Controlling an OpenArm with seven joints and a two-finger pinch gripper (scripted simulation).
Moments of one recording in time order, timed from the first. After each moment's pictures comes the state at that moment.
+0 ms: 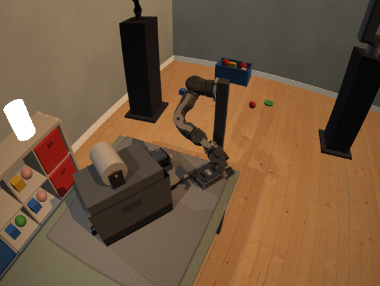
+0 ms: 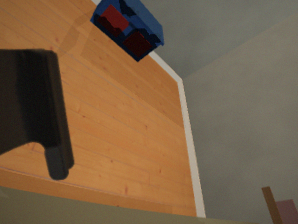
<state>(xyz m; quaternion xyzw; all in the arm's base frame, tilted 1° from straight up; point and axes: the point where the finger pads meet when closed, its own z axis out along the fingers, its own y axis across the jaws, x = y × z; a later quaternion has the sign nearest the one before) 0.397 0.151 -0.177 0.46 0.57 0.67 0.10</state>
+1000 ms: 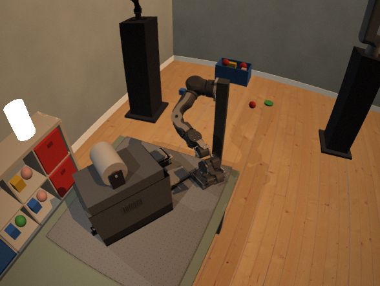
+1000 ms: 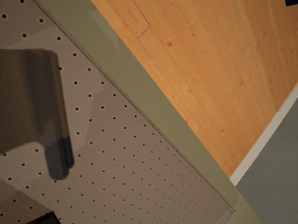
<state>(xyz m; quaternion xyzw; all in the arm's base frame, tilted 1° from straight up) 0.405 0.100 -0.266 0.34 0.84 0.39 0.18</state>
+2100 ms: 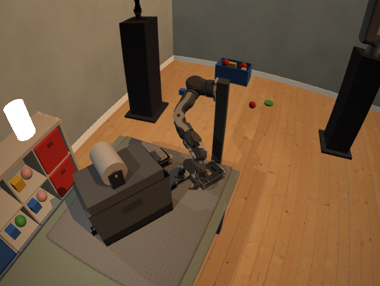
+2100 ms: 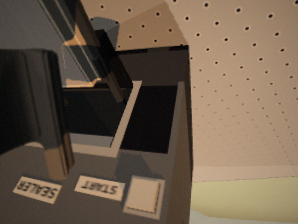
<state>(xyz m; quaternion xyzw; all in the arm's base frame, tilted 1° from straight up) 0.434 -0.036 -0.284 0.28 0.91 -0.04 0.32</state>
